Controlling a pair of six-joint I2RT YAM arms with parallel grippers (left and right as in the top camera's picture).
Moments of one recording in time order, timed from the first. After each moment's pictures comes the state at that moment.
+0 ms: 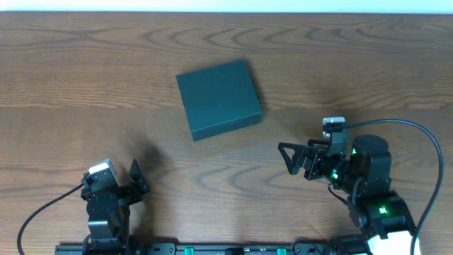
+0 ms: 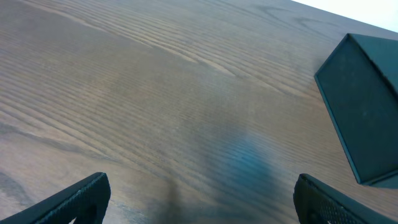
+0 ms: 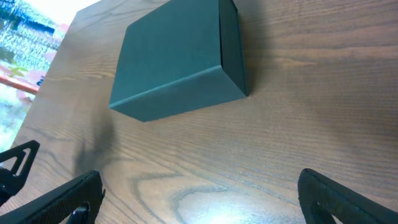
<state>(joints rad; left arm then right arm) 0.02 0.01 0.16 -0.63 -0.17 -0.27 0.14 0.76 0.57 -0.47 -0.47 0.36</state>
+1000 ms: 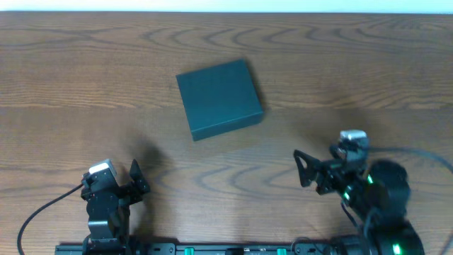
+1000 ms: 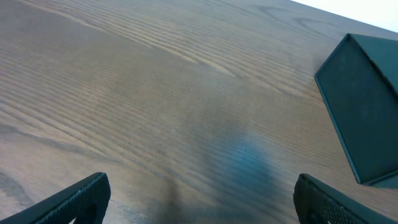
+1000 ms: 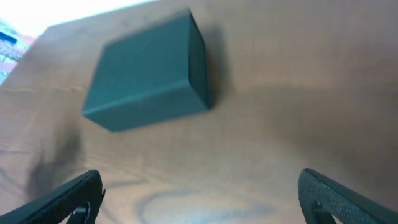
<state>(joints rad) 0.02 0.01 0.16 -0.63 -0.17 -0.27 0.10 0.48 0.56 -0.60 -0.32 0.23</state>
